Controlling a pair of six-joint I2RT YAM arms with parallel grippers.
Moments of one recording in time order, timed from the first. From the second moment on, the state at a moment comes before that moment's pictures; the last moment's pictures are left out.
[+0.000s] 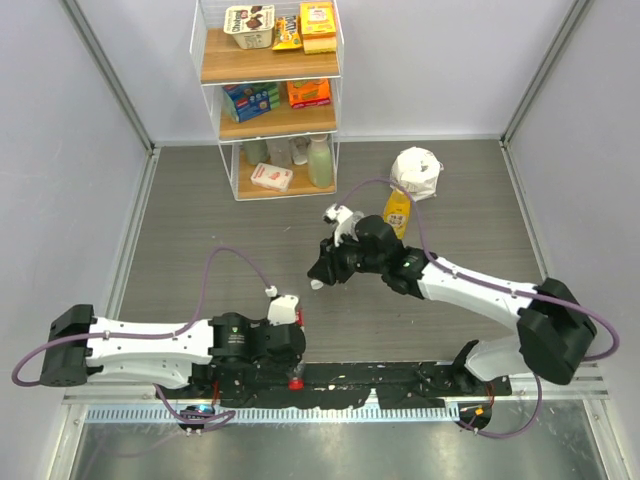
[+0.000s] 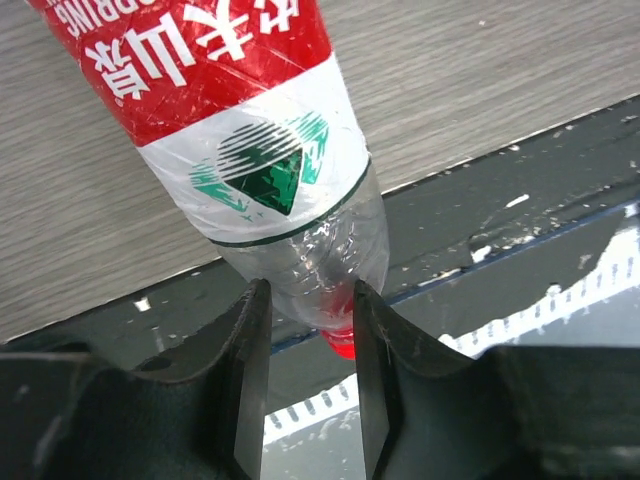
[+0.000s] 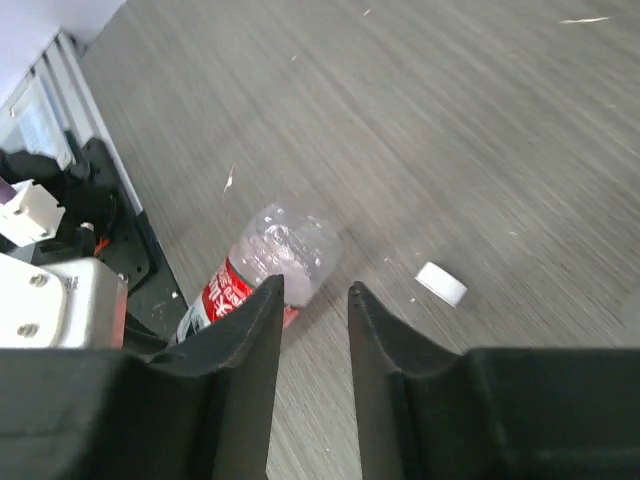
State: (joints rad) left arm -1.44 1.03 0.62 -0.78 -0.30 -1.14; right arm 0.82 1.31 0.82 0.07 -0.30 0.32
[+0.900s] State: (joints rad) left arm -1.46 0.77 0.58 -0.73 -0.40 -1.13; right arm 0.88 1.57 0.95 -0.08 -0.38 0.31
